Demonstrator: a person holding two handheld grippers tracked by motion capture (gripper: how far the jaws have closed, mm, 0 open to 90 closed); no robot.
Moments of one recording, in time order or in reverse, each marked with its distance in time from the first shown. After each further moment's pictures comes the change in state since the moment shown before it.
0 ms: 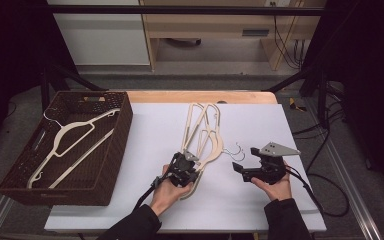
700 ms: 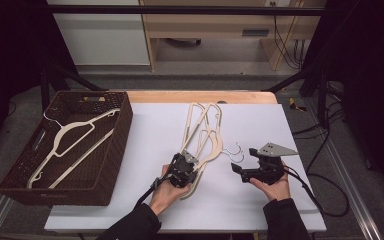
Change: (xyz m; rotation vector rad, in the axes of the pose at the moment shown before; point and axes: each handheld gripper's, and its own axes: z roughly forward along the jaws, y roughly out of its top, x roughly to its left) left arm 0.003 -0.004 0.007 -0.002 0.037 0.030; right arm 0.001 -0.001 0.004 0.008 0.002 -0.007
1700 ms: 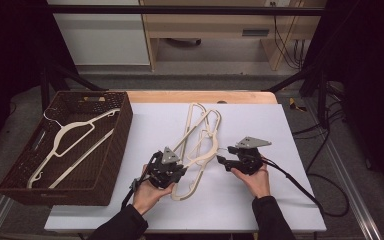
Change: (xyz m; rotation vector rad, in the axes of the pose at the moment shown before) left arm 0.021 -0.014 -0.061 -0.141 -0.060 0.024; right arm 0.007 0.007 0.061 0.075 0.016 -0.005
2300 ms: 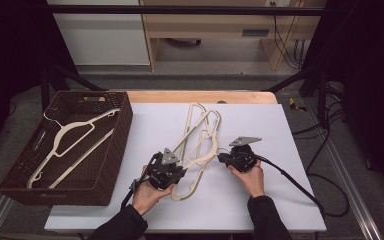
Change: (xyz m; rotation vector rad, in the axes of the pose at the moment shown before) left arm 0.000 -0.004 0.002 0.016 -0.010 -0.007; right arm -0.008 -0.006 0.027 0.138 0.028 0.041
